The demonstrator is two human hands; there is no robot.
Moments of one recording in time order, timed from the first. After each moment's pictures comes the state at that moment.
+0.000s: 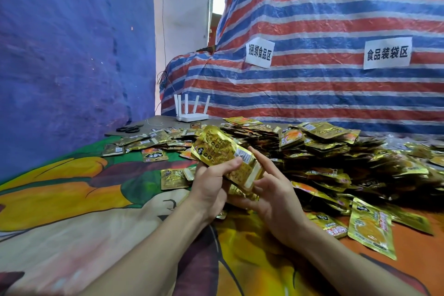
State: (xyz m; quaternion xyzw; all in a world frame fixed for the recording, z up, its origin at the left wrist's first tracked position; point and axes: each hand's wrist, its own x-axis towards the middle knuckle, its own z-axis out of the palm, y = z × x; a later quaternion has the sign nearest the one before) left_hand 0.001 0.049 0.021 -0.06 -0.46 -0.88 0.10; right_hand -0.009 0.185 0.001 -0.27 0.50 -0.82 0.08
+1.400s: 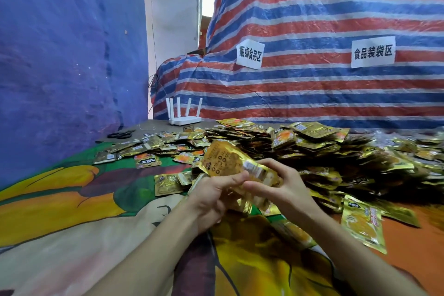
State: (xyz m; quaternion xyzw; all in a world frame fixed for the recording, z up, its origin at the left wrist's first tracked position) left_hand 0.003 0.043 0.016 -0.09 -0.57 -0.82 -0.06; right_hand -0.011 0.218 0.018 -0.31 0.73 -0.59 -0.13
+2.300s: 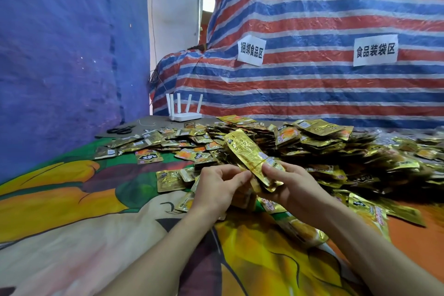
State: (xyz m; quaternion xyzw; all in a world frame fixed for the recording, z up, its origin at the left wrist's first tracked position) left_hand -0.002 0.046 0.006 -0.09 -0.74 -0.64 0.19; right_hand -0.025 0.222 0.021 -0.18 0.58 -0.79 0.09
